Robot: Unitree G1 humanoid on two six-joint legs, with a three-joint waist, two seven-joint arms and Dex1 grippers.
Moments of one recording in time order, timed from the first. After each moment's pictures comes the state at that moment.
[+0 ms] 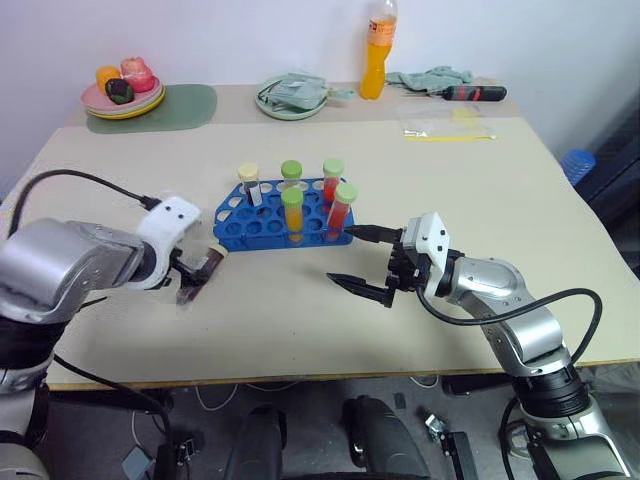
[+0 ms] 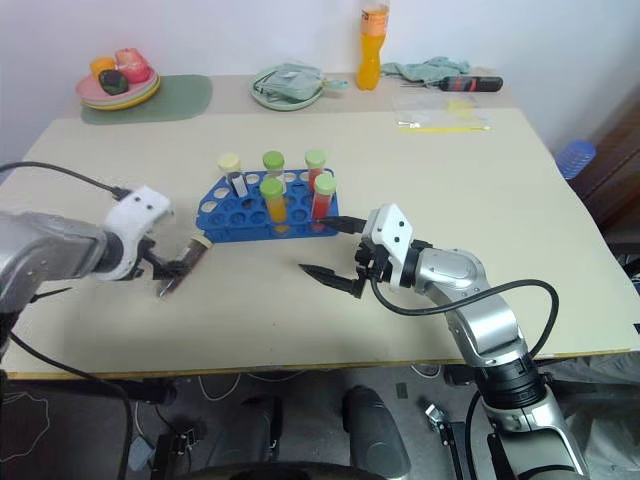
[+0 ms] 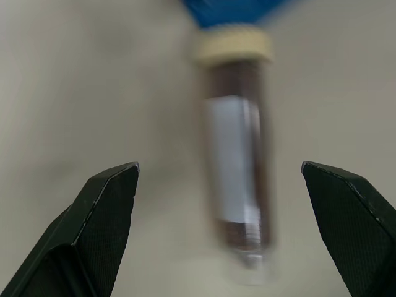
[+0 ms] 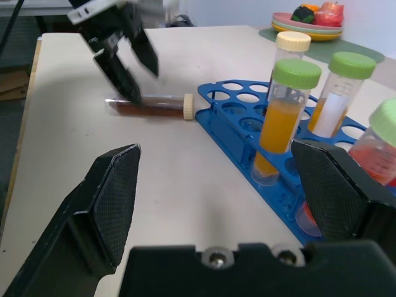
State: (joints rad) left arm -0.72 1.00 -0.22 -0.26 -0.70 1.61 -0.39; right arm -0.34 -0.51 0.14 -0.31 0.36 0.36 0.87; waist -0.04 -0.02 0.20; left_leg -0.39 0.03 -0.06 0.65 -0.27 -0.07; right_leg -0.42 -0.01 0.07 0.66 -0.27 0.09
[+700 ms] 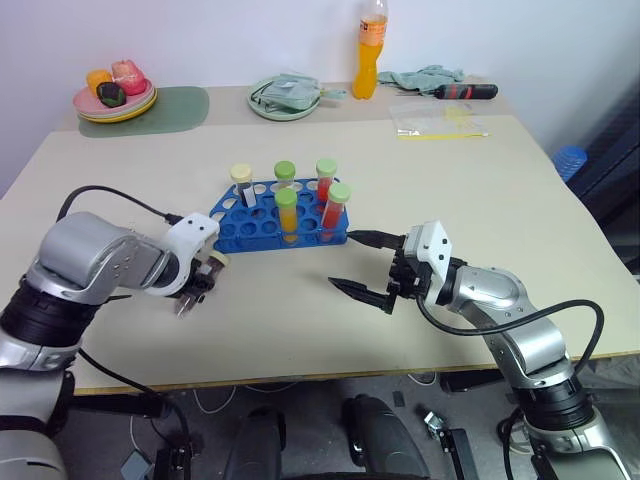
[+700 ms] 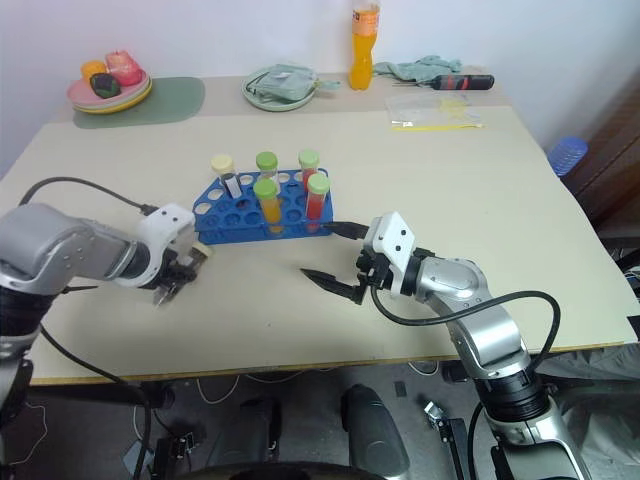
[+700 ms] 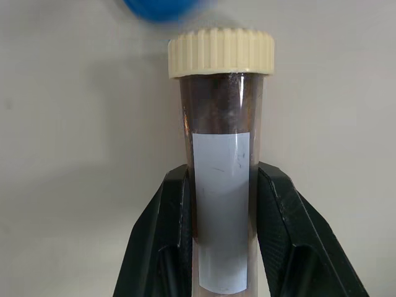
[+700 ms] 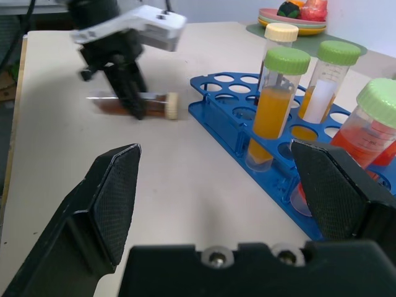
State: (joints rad) left arm -0.67 1.01 -0.26 -0.28 -0.77 1.61 -0.34; right arm -0.30 -0.51 0.14 -0.35 0.36 0.36 0.83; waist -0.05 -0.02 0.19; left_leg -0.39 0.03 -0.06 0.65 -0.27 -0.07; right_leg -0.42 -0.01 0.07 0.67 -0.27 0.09
